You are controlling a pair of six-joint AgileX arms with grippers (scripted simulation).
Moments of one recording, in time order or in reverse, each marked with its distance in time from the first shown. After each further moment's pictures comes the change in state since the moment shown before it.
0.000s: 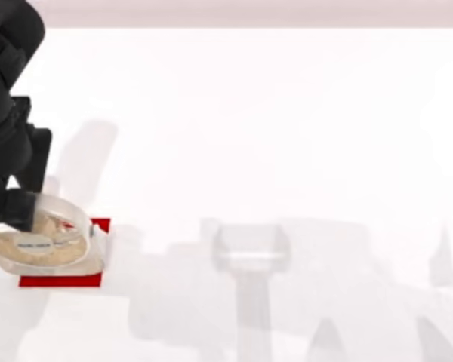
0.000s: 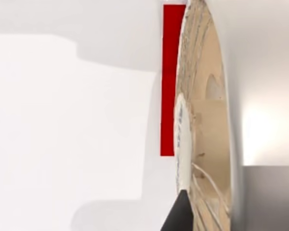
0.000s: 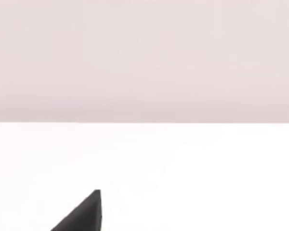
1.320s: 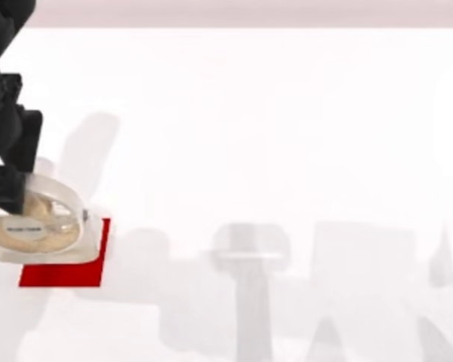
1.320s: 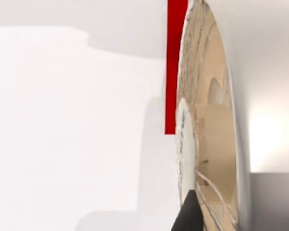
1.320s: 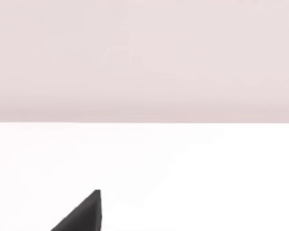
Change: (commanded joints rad) left arm -0.004 -0.016 0.121 -0.137 0.000 -0.005; right arm 0.000 0.000 0.000 0.000 0.000 0.000
